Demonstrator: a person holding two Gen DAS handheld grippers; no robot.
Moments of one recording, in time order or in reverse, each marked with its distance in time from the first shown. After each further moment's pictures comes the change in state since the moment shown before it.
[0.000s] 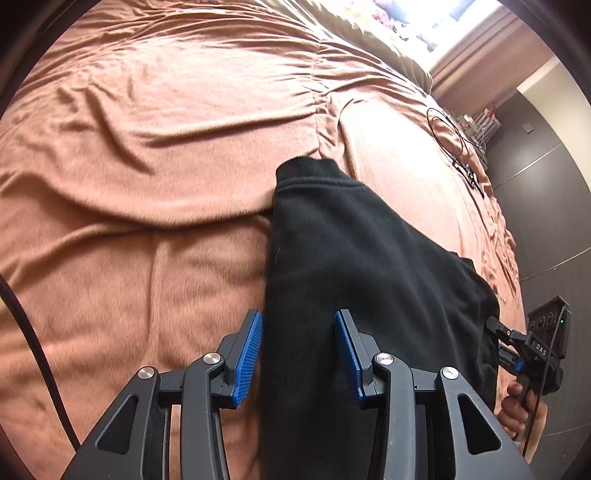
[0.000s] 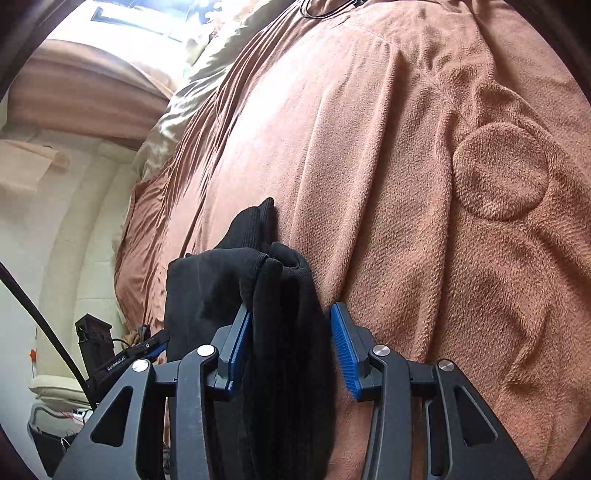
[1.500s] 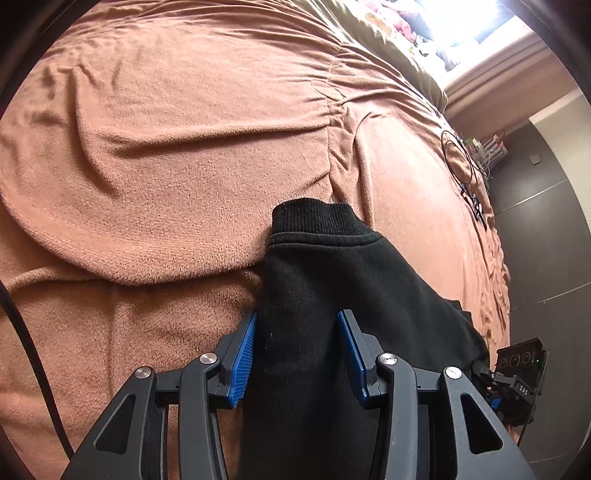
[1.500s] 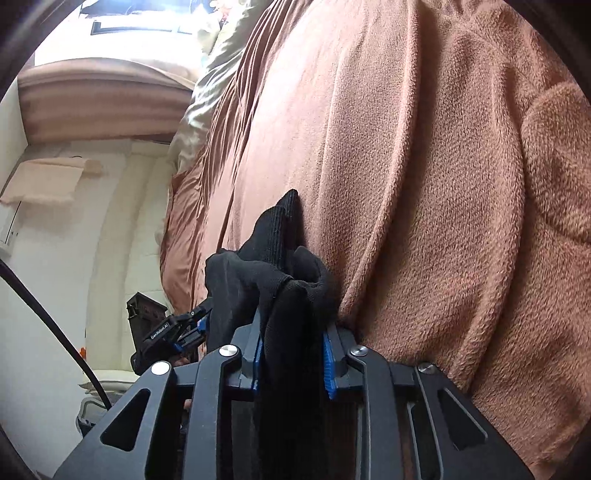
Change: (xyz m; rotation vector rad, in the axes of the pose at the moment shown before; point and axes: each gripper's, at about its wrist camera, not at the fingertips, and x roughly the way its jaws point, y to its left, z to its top) left arm 0.035 0.014 0.038 -0.129 -0.001 -0.064; right arm 0.007 -0.074 0.033 0.064 0.109 0.220
